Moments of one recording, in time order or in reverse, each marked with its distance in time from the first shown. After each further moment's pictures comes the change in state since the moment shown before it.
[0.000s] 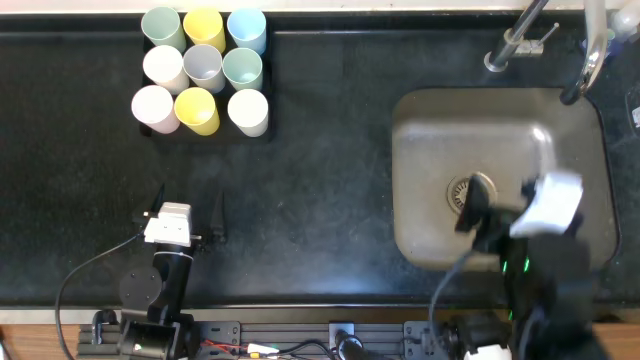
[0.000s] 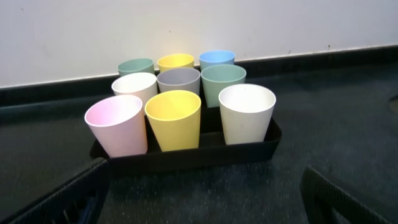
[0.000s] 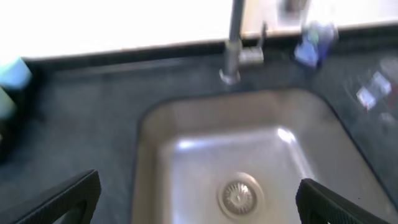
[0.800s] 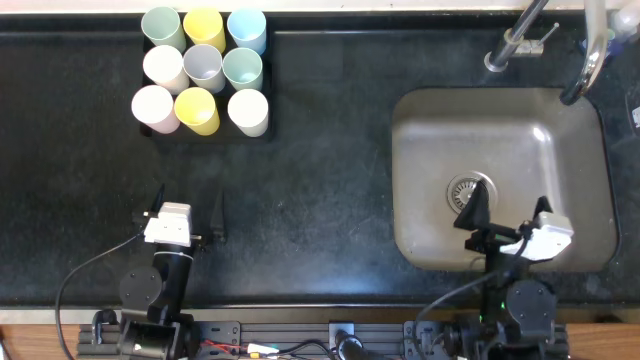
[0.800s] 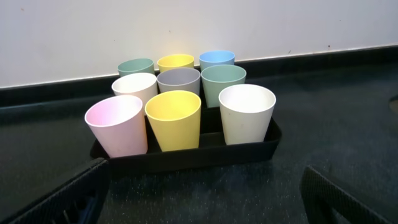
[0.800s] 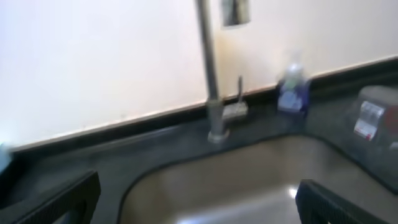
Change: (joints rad) left arm 0.000 0.000 0.000 0.000 0.000 0.000; right arm -0.120 -0.399 -0.558 0.620 0.012 0.011
